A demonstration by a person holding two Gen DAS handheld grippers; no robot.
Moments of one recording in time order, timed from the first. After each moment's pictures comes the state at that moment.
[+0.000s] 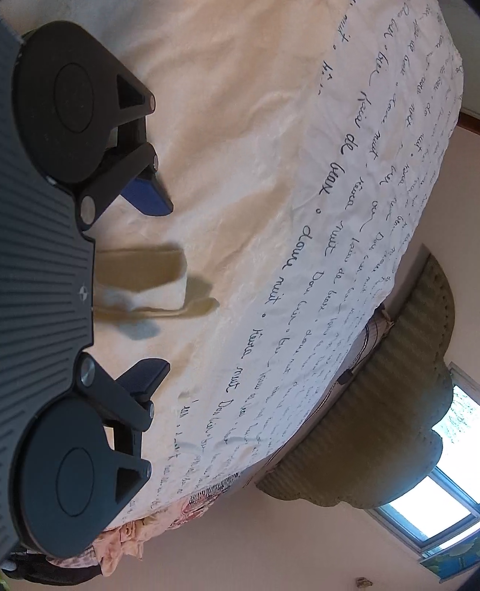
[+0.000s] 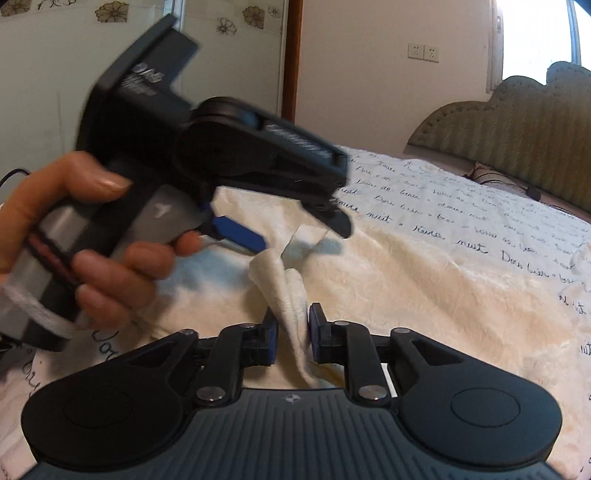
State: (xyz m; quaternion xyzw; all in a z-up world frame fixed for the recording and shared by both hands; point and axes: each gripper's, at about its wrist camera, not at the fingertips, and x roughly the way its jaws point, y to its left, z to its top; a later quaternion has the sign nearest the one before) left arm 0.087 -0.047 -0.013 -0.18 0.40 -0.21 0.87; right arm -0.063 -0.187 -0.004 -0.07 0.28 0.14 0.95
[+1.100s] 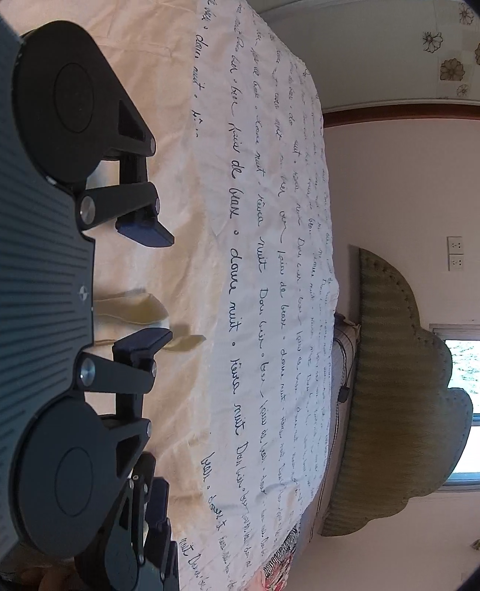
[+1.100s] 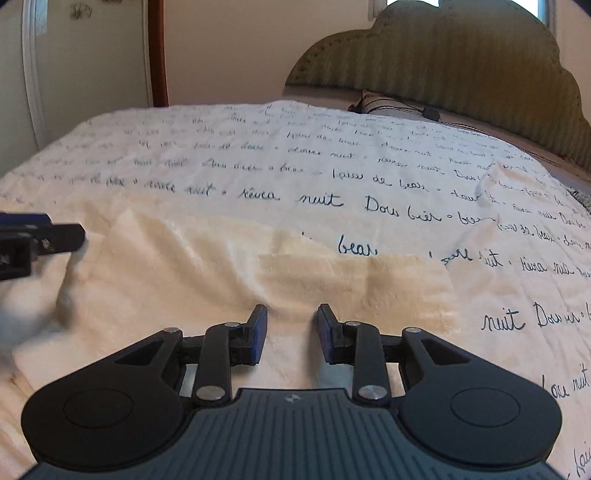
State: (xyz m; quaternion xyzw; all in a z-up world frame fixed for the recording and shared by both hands) left arm 0.054 -0.088 0.014 0.05 0.30 -0.14 0.94; right arm 0.023 -0.277 -0.006 -0.01 0.35 -0.05 0.93
